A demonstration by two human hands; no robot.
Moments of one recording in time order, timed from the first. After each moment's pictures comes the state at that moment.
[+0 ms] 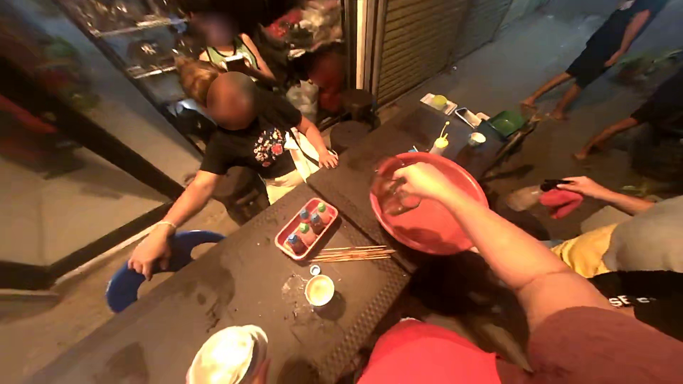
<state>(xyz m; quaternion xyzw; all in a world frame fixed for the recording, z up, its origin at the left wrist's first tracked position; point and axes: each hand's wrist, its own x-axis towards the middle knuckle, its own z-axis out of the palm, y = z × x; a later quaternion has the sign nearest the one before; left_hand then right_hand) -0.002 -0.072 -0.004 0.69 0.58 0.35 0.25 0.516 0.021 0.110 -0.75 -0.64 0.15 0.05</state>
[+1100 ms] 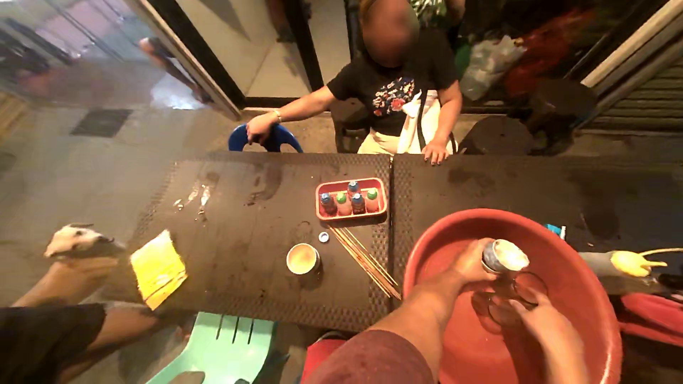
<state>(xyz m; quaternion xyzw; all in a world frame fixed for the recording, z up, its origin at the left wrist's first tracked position) 0.599 0.121 -0.184 0.66 0.43 0.32 0.53 0.738 0.029 -0.084 -0.84 -0.45 0.29 -0.08</state>
